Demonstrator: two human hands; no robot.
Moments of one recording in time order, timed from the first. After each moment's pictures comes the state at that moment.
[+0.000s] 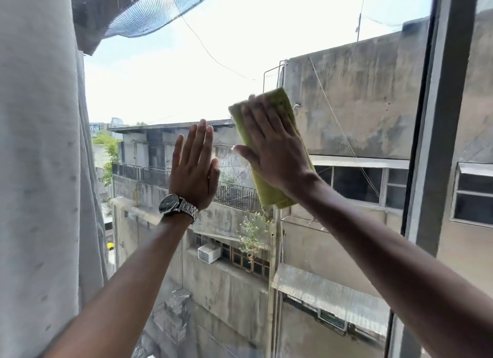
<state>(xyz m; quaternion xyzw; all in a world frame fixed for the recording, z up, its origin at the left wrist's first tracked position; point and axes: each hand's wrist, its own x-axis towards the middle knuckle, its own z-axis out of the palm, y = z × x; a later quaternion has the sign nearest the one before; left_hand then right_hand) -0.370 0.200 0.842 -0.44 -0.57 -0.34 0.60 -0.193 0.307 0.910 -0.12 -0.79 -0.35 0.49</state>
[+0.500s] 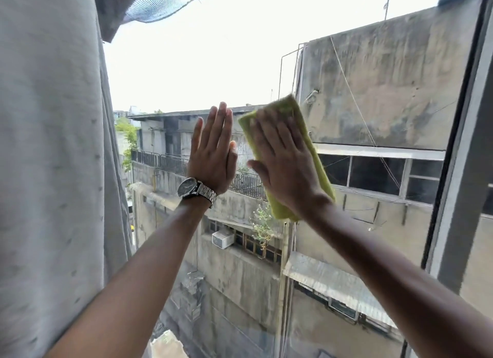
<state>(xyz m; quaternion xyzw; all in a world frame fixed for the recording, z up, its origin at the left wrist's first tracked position) -0.370 0.197 0.844 -0.45 -0.58 -0.33 0.59 -0.204 0.291 0.856 -0.12 -0.82 -0.32 0.46</state>
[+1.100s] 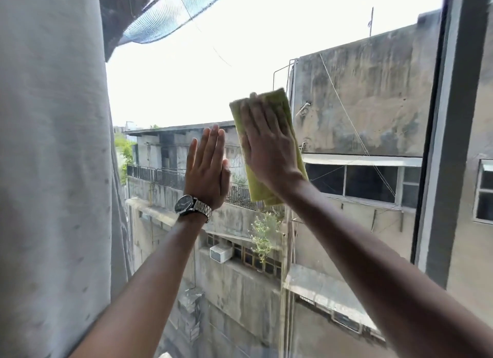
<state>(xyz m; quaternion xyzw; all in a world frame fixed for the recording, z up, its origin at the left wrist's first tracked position) -0.372 0.197 0.842 -0.46 -0.57 -0.34 0.59 -0.229 0.280 0.912 -0.14 -0.78 -0.25 0.56</state>
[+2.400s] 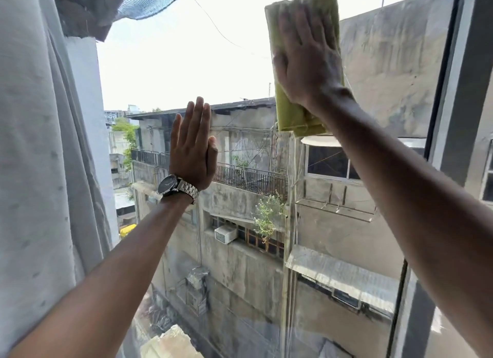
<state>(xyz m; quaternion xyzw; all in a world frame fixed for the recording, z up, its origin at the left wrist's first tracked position) -0.370 0.202 0.841 -0.45 -0.56 -0.35 0.60 -0.167 0.331 0.999 -0.18 -0.78 -0.22 0.56</state>
